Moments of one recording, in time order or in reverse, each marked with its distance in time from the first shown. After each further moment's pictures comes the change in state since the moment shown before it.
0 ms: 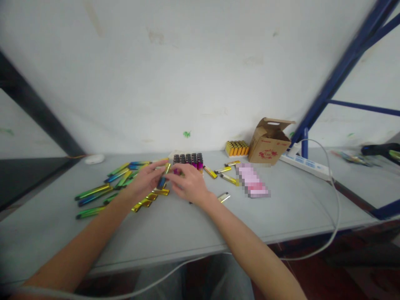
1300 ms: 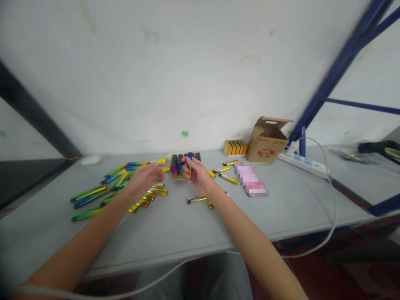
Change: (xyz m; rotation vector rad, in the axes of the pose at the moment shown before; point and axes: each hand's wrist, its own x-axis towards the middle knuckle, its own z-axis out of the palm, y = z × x) left_hand -0.001 0.006 0.002 0.091 0.115 -0.027; right_hand 0.018 0.012 -0.021 1.635 0.053 1.120
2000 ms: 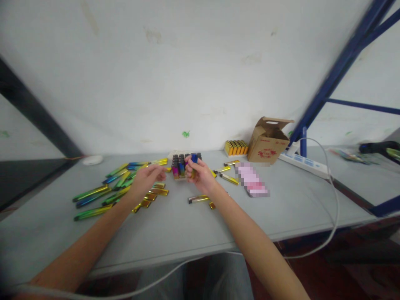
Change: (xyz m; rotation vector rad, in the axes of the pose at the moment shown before) left_hand 0.003 -0.009 0.001 0.362 0.068 0.269; right_hand -0.001 -0.001 -0.004 0.029 0.034 -0.009
